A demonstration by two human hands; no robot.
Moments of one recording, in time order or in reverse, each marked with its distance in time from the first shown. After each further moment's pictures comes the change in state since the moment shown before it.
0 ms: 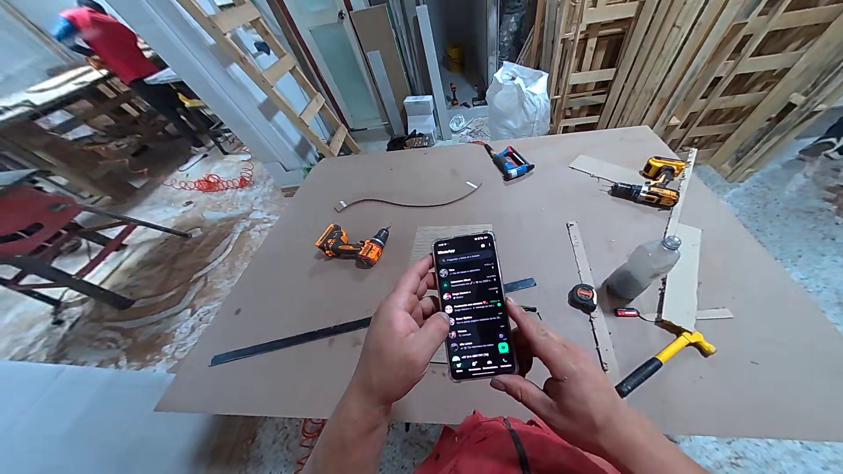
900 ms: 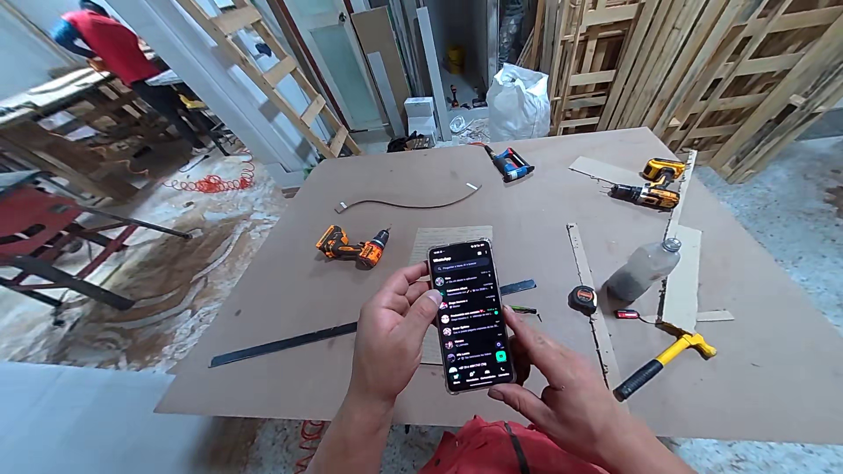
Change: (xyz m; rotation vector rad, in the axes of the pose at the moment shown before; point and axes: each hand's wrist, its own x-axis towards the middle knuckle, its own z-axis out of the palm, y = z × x) left_hand 0.000 0.001 0.004 -0.035 0.177 0.081; right_hand -0.003 -0.003 0.003 0.000 -0.019 0.011
